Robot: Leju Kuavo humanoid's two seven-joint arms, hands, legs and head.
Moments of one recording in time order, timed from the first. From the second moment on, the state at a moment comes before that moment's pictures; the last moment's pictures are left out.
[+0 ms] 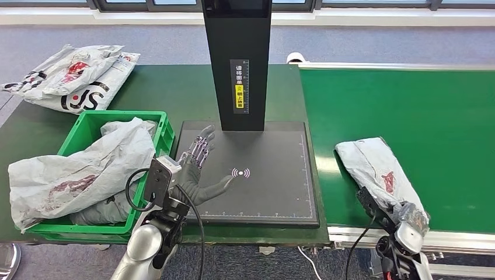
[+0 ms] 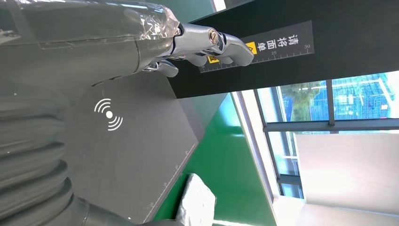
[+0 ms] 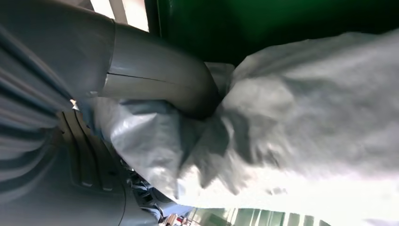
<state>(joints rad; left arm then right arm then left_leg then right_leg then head) -0.16 -0.12 -0.34 -1.51 -0.12 -0.03 -0.17 -0.30 -0.02 -0.36 -0.74 1.44 -0.18 0.40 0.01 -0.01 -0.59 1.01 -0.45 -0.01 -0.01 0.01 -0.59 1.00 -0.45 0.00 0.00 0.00</state>
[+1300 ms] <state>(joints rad) -0.22 -0.10 -0.32 -1.48 -0.08 0.04 -0.26 -0.20 0.04 0.31 -1.64 1.10 -0.32 0.00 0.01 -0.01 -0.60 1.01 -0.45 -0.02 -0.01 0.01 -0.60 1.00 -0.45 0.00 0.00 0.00</state>
